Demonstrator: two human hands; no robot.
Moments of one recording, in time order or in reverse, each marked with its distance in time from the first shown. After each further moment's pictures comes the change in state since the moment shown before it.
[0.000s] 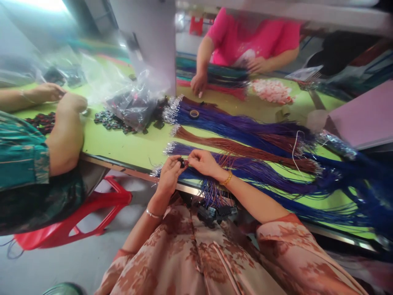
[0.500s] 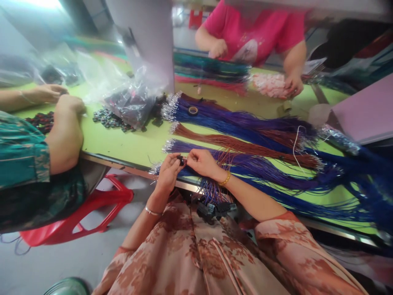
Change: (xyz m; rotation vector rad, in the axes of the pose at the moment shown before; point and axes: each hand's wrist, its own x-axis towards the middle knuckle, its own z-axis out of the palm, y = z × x) left_hand -0.001 0.002 0.000 0.021 -0.014 -0.013; right_hand -0.009 -0.007 0.002 -0.206 0.044 -0.030
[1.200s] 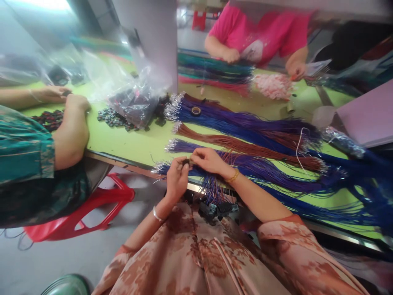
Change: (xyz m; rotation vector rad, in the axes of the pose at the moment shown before) left_hand -0.027 -0.015 0.014 0.545 0.022 0.415; right_hand 0.005 0.012 -0.017 0.120 -0.137 -0.065
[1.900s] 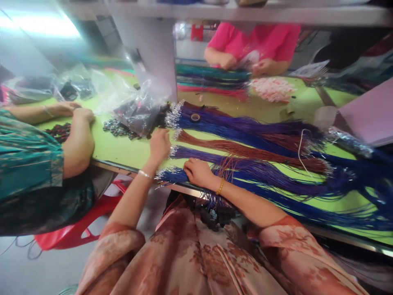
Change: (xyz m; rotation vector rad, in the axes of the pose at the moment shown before) left_hand 0.150 0.013 -0.052 0.944 -0.010 0.282; right_hand -0.003 -0.015 0.042 -0.608 -0.087 0.009
